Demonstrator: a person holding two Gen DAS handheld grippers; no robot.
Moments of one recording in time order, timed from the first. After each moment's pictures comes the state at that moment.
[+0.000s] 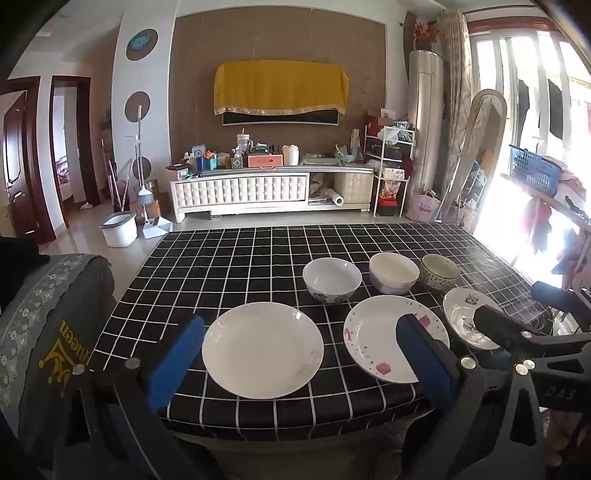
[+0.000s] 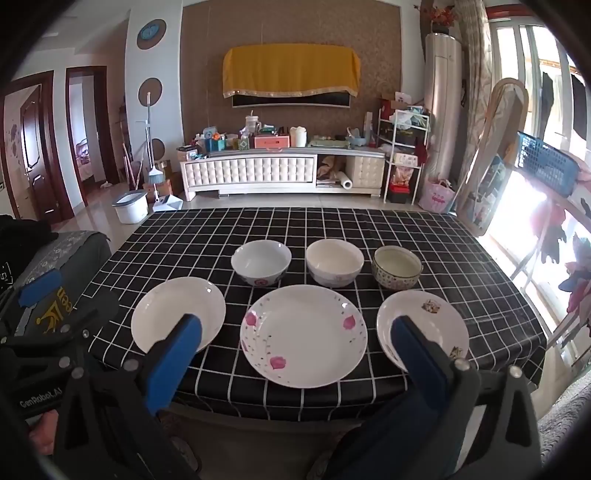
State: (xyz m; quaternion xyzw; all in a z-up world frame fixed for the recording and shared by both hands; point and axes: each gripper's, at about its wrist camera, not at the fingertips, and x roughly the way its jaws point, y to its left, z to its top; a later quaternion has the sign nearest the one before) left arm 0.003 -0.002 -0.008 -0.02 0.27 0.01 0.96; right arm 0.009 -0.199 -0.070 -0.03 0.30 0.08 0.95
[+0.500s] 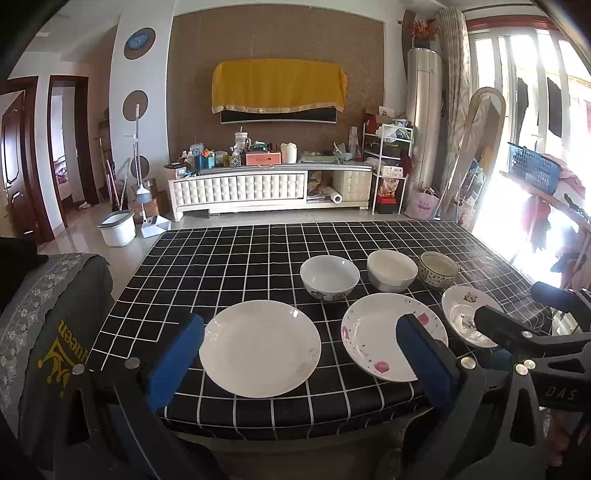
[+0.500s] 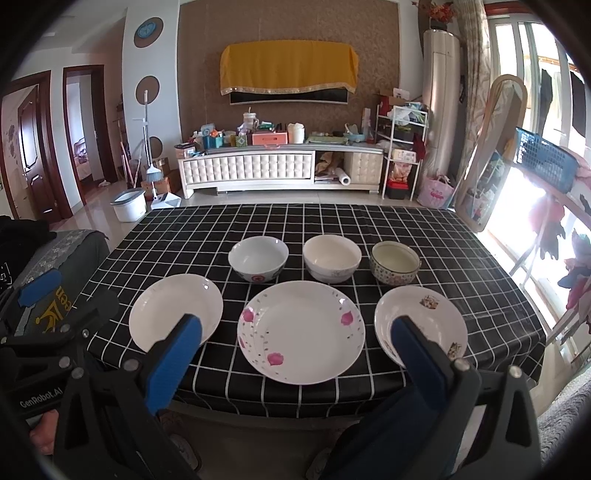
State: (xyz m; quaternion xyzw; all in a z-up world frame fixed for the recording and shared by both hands) left arm 0.003 -0.004 -0.009 -0.02 0.27 0.00 0.96; right arm 0.008 -0.201 -0.068 -0.02 0.30 0.08 0.95
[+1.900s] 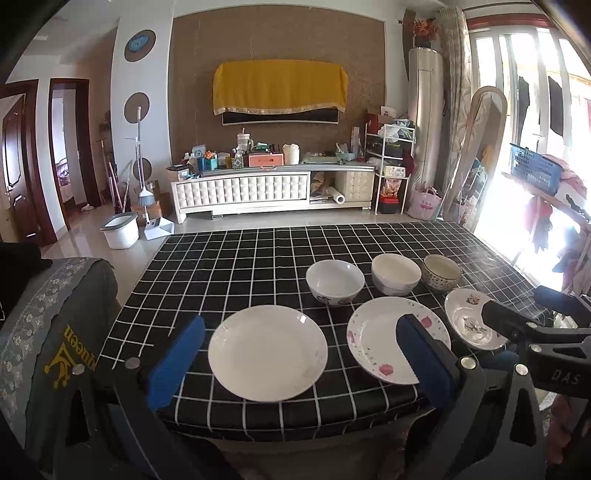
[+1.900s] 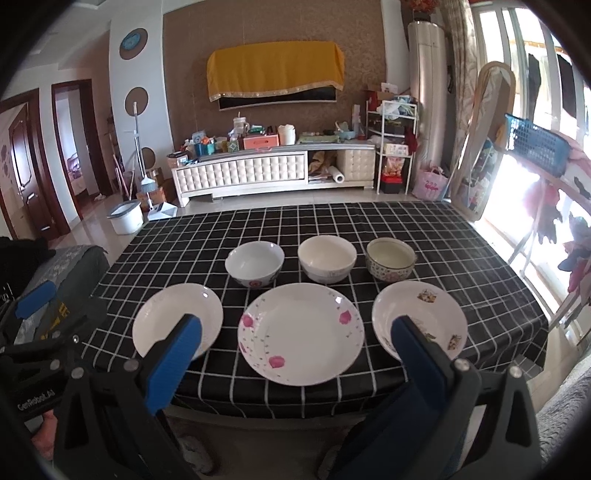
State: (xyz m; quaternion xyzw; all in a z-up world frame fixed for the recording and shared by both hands) left arm 0.012 0.005 0.007 -0.01 0.27 0.01 0.96; right arm 0.017 -0.205 -0.056 0.00 0.30 0.07 0.95
